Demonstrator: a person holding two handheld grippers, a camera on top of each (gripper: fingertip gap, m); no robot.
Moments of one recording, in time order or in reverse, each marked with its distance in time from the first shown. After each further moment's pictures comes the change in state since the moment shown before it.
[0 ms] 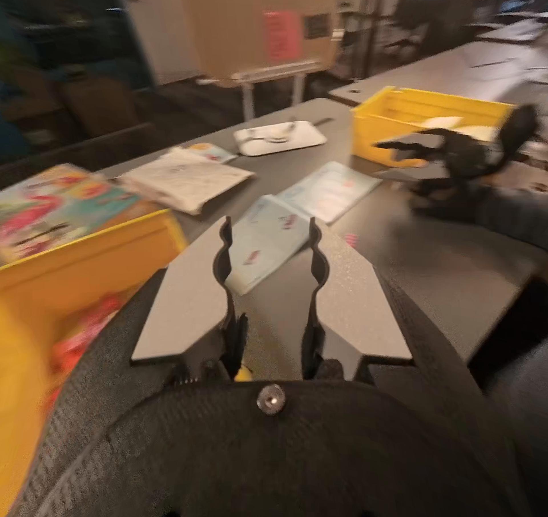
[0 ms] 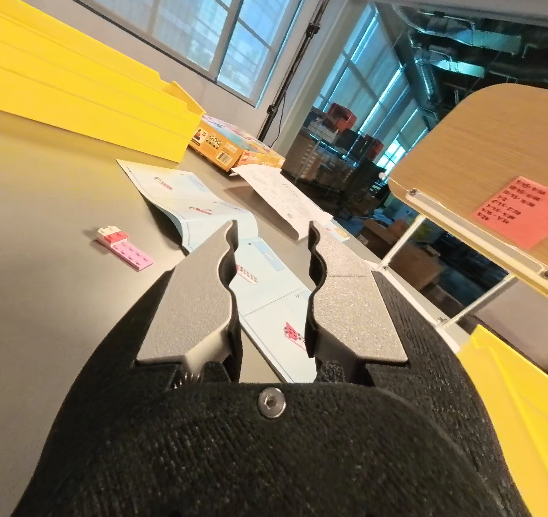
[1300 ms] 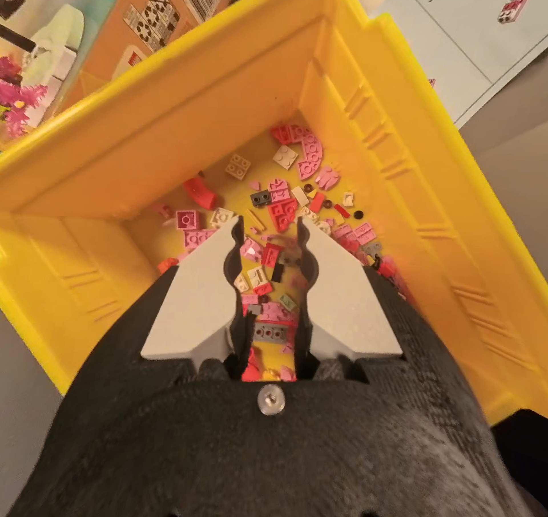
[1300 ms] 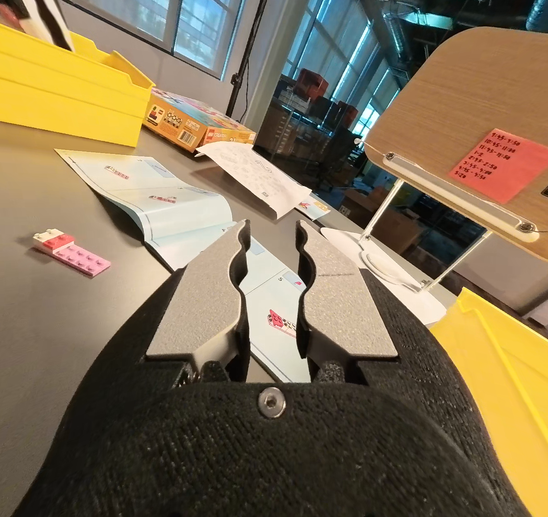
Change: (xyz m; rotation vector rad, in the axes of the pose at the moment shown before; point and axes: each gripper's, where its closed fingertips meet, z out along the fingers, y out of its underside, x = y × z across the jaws) left arm -0.170 0.146 0.052 -0.759 0.072 -0.029; right arm 0.024 0.022 0.012 -0.091 0.115 0.058
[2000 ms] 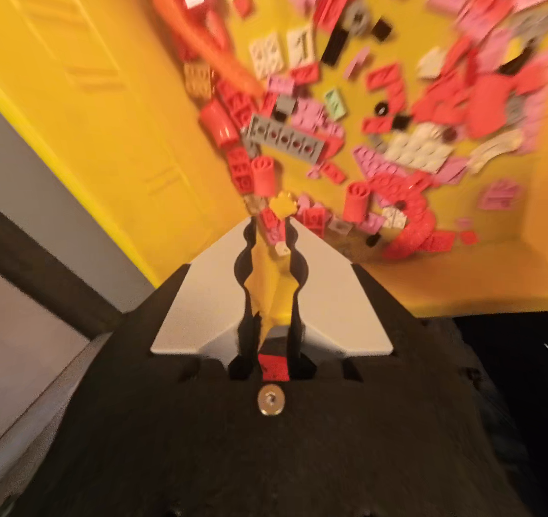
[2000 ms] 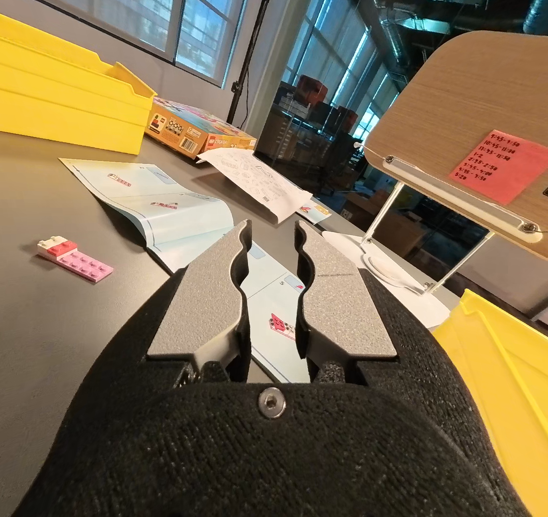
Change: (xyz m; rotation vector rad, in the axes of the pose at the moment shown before) left arm -0.007 0.128 -0.060 -0.600 -0.279 -0.121; right arm 0.000 -0.003 0.000 0.021 -0.002 0.018
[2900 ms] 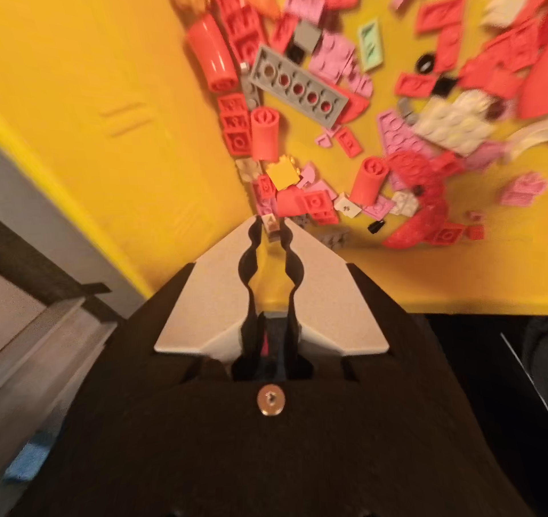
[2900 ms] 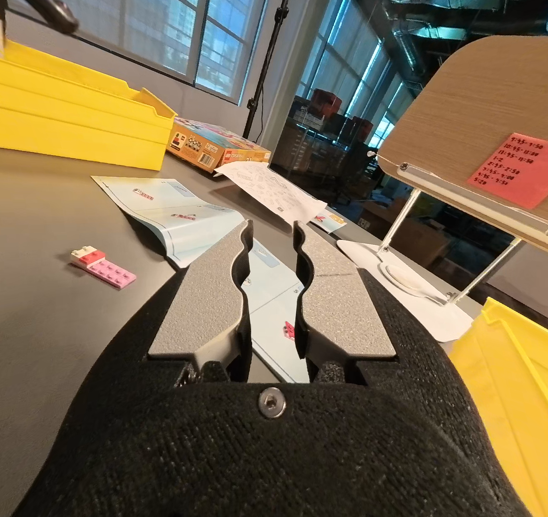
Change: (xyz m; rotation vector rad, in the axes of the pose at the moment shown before) left arm 0.004 0.026 0.013 -0.100 0.045 -0.123; right arm -0.008 -0.007 -0.003 0.046 -0.055 0.047
